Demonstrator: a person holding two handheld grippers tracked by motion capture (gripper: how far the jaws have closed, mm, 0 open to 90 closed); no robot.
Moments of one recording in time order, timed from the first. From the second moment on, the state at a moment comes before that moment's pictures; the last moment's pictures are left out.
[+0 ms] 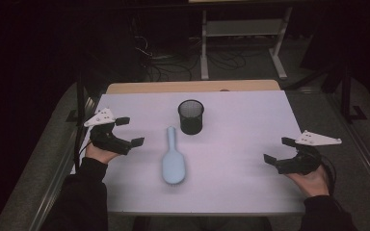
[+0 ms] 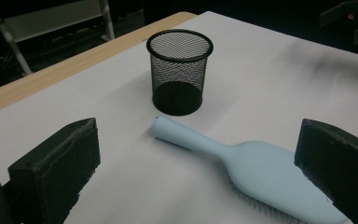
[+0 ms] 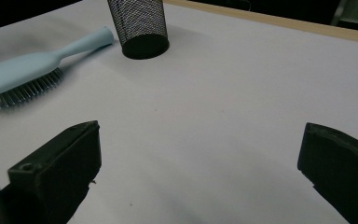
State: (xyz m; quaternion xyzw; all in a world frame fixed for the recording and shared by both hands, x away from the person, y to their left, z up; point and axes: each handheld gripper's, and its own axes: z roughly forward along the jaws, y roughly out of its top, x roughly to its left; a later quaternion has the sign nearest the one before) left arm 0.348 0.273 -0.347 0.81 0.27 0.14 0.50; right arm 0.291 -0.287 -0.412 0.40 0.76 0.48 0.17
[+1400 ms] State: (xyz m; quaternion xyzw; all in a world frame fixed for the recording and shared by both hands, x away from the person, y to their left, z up) left arm 0.388 0.230 -0.335 0.83 0.25 0.12 0.49; right arm 0.292 -0.286 -0.413 0.40 0.76 0.48 0.17
